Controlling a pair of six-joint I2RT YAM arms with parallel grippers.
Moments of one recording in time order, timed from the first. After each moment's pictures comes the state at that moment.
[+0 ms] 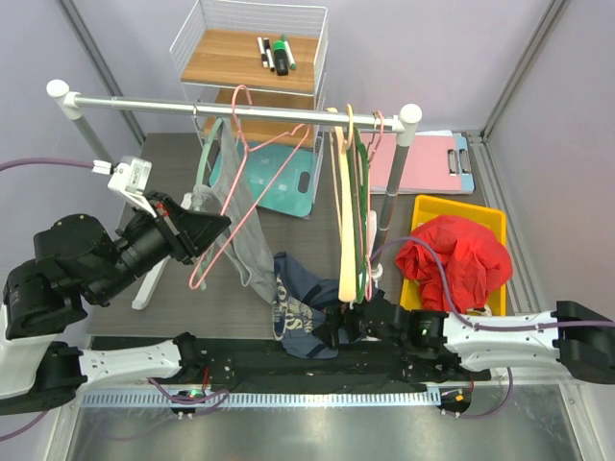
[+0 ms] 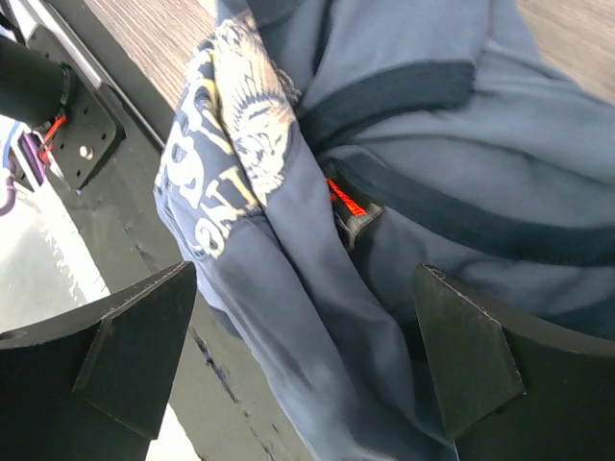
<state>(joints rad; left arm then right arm) -1.13 0.86 1.71 -0.96 -0.41 -0.58 1.29 0.92 0.28 0.18 0.22 0.62</state>
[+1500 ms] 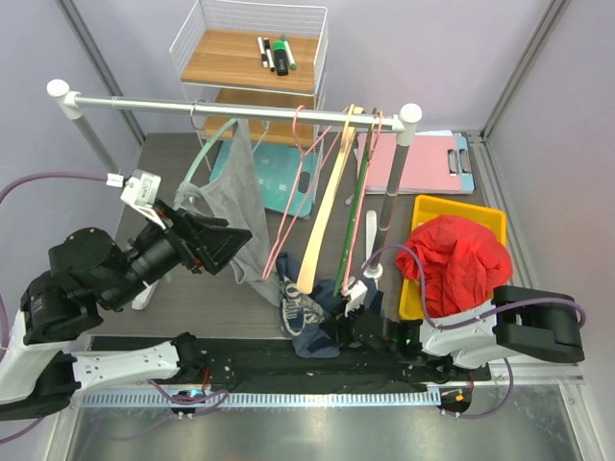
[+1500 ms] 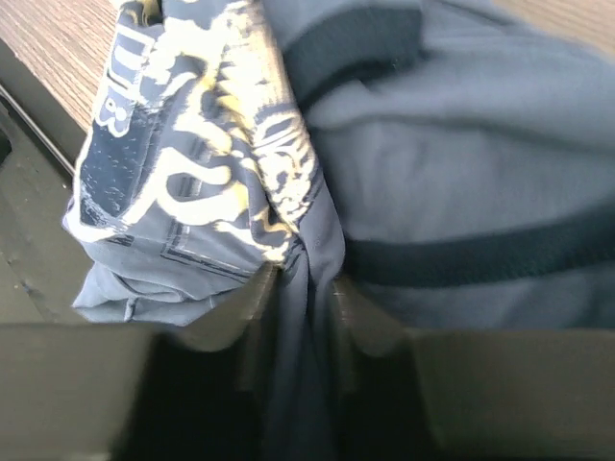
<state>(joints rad) -1.13 0.77 1.49 -0.78 -0.36 -0.57 1.37 1.27 0.17 0.60 0.43 0.61</state>
